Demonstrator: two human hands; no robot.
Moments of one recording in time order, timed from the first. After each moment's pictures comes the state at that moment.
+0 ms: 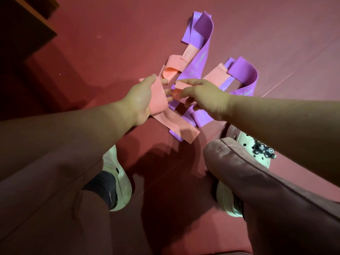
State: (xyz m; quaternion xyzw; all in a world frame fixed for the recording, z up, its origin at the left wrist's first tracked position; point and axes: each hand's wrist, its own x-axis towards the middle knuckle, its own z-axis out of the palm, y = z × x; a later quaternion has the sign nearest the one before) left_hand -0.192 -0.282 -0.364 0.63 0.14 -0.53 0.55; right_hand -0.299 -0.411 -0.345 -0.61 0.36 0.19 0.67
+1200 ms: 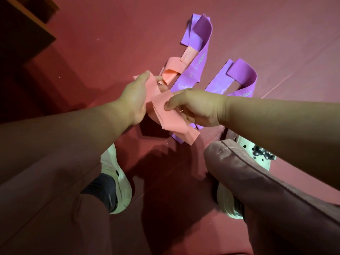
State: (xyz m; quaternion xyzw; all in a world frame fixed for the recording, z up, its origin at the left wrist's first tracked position) left_hand -0.179 -0.281 -0.374 0.67 0.11 -0.48 0.56; right_hand -0.292 -0.392 -0.341 -0.50 0.33 0.28 0.75
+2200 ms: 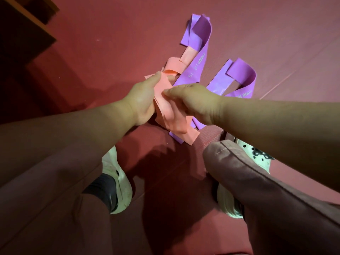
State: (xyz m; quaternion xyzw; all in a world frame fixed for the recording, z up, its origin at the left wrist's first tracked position) left_hand -0.193 -0.289 -0.358 0.62 0.08 -0.54 0.57; right_hand -0.287 -0.393 -0.350 -0.56 0.37 0.17 0.72
